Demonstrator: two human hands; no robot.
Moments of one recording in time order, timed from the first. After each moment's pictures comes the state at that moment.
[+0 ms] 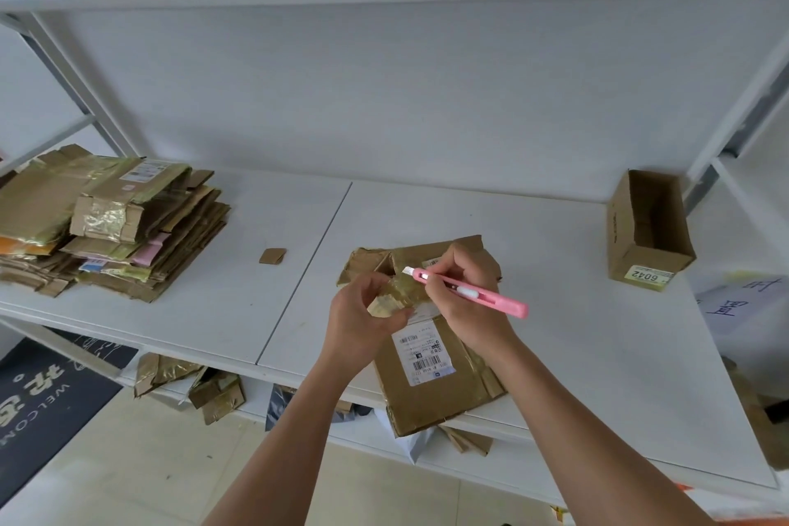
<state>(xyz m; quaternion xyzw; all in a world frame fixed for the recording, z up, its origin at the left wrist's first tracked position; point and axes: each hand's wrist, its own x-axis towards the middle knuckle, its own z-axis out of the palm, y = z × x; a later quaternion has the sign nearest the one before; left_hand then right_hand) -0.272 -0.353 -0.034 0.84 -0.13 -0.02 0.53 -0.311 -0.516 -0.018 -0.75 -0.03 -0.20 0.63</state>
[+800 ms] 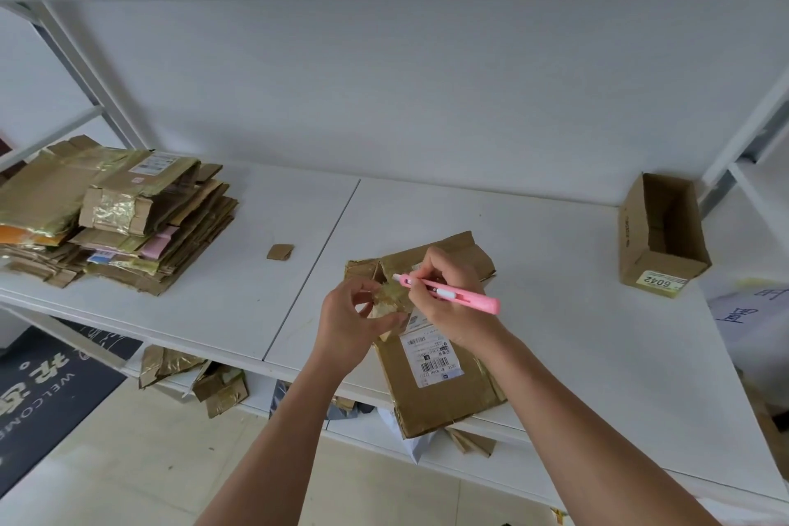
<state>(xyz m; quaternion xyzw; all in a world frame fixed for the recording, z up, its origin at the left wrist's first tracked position) -0.262 -0.334 -0.041 0.83 -0.06 -0.03 0.55 -0.292 -0.500 -0.020 -0.82 -0.07 -0.15 0.56</state>
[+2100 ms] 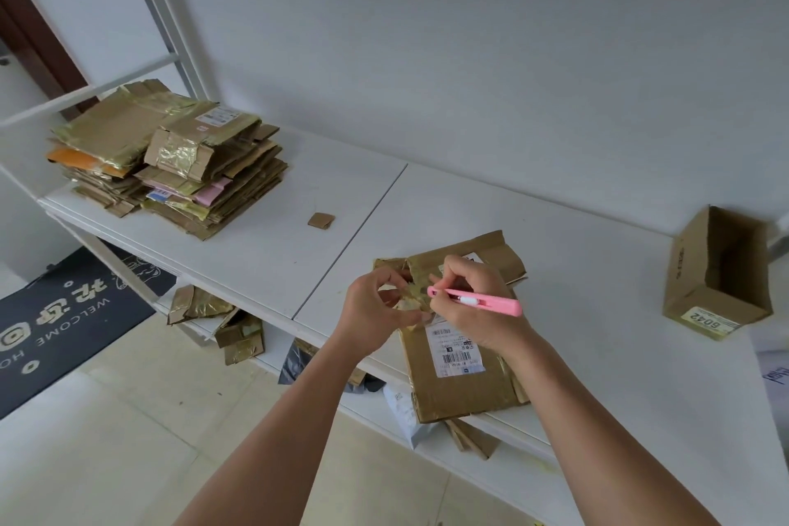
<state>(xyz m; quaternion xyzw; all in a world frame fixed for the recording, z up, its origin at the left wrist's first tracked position) -0.266 -0.315 -0.059 0.82 -0.05 -0.05 0.56 -0.297 -0.488 -0.012 -0.85 -0.09 -0.02 0.53</state>
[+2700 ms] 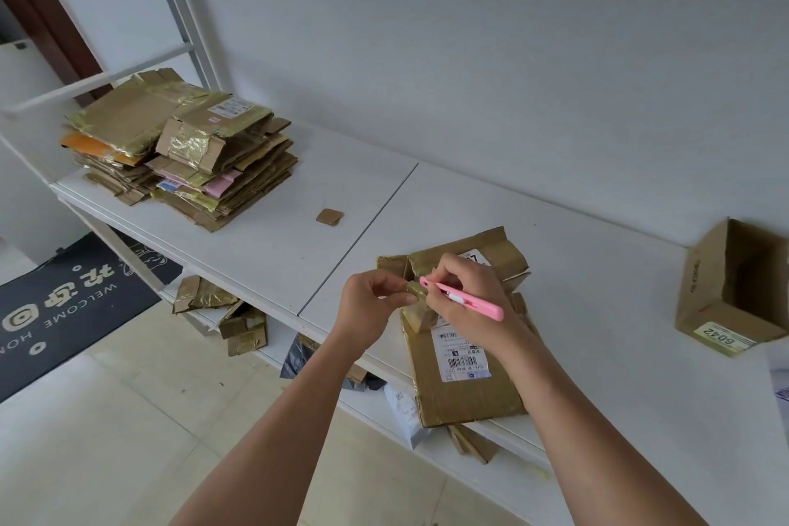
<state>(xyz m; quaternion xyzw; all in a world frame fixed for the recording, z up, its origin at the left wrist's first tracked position) -0.260 -0.307 -0.060 0.80 0.00 -0.04 0.60 -0.281 -0.477 -0.021 -0.87 -0.14 -0.03 0.47</state>
